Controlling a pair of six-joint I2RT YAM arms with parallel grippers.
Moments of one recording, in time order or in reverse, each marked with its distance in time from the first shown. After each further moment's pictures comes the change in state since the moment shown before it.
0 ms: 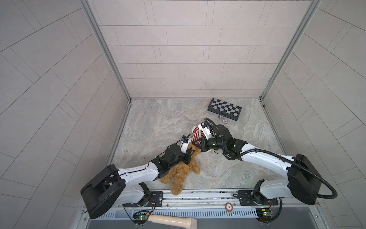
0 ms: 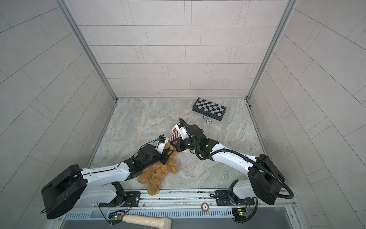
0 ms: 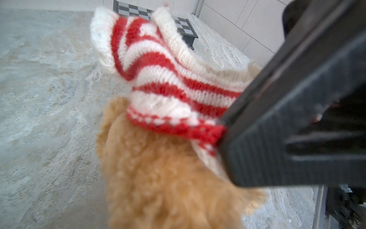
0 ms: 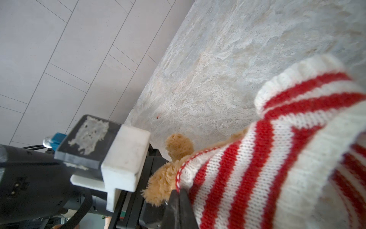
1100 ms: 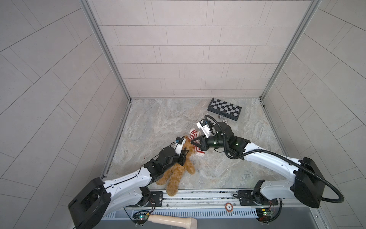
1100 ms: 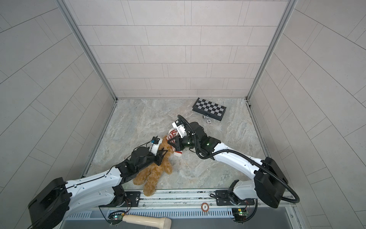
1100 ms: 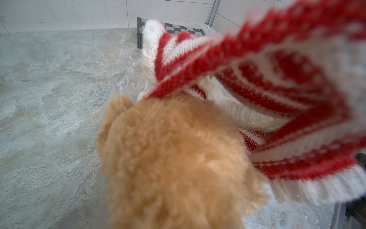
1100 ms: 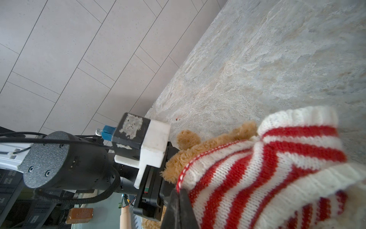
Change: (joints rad) left arm 0.016 -0.191 -0.060 -0.123 -0.056 0.041; right arm 0.014 -0.039 0.072 -0.057 -0.062 -0.044
